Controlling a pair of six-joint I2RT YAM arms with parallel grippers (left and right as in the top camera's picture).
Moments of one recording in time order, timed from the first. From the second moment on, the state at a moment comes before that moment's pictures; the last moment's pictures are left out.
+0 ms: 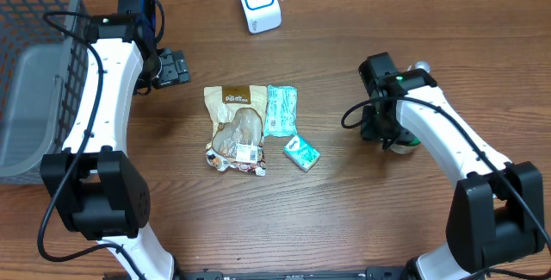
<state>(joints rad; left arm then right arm) 0.02 1.93 1.76 -1.20 -0.12 -0.29 0.26 1.73 1.24 -1.07 0.20 0.46</state>
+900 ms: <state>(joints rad) 0.02 1.93 1.76 -1.20 -0.12 -0.29 0.56 1.73 1.24 -0.87 -0.18 0.15</state>
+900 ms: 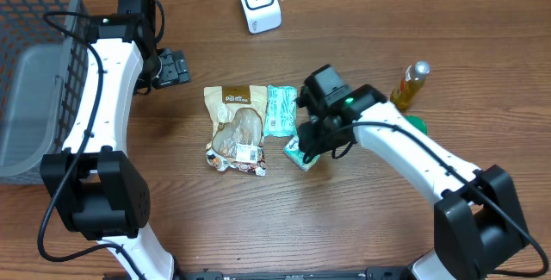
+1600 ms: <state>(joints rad) 0.02 1.93 1.76 -1.20 -0.12 -0.29 0.79 1.73 1.24 -0.82 0.09 0.21</state>
